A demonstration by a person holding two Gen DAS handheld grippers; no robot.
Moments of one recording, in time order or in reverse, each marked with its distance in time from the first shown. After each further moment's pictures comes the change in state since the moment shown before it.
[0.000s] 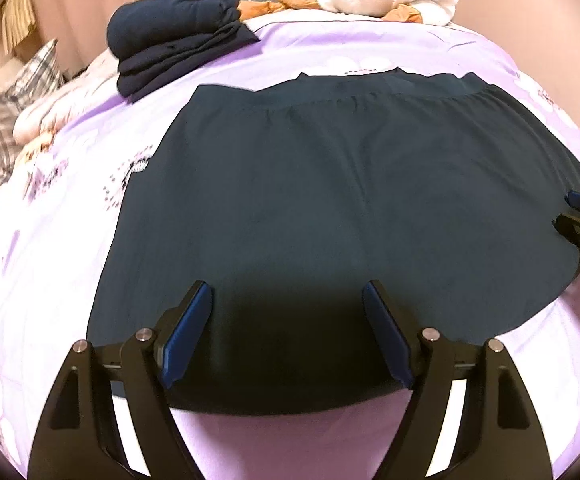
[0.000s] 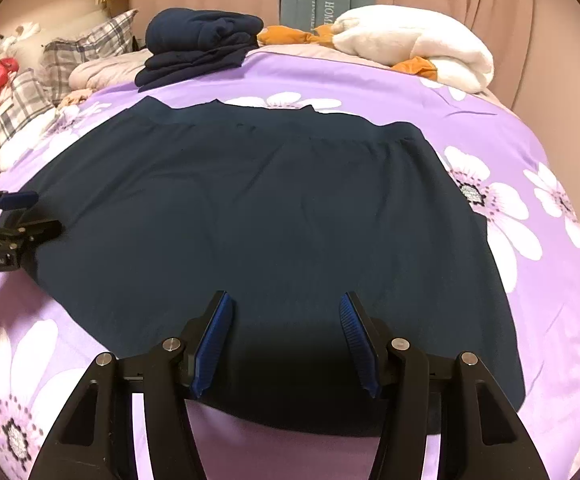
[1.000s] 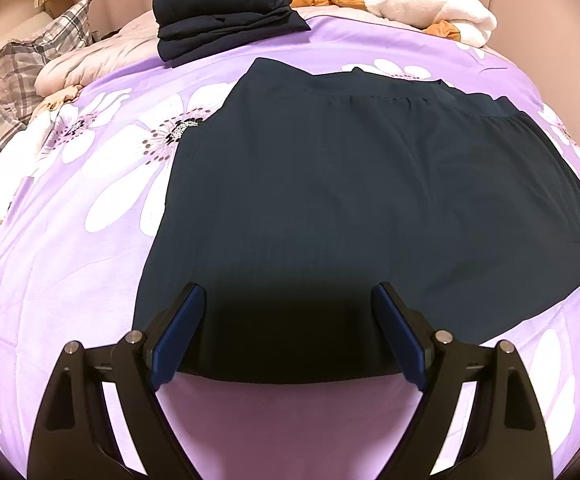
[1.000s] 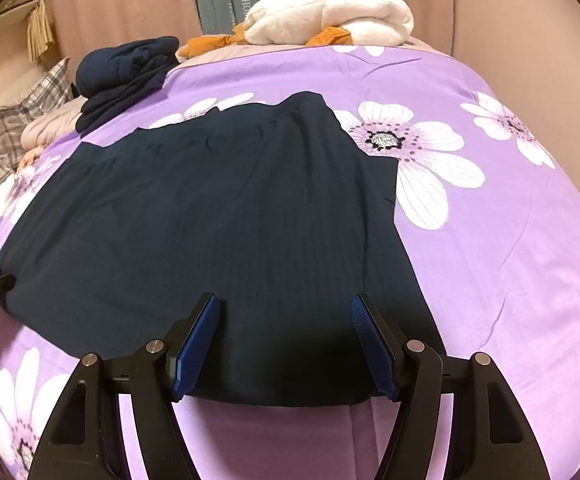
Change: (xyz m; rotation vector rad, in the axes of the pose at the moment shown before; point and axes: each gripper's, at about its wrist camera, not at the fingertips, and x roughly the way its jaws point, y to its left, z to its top) left arm -0.007 0.041 -0.019 -0.124 0.017 0.003; right arm -0.013 -0.066 -0.025 0.259 0.011 -0.049
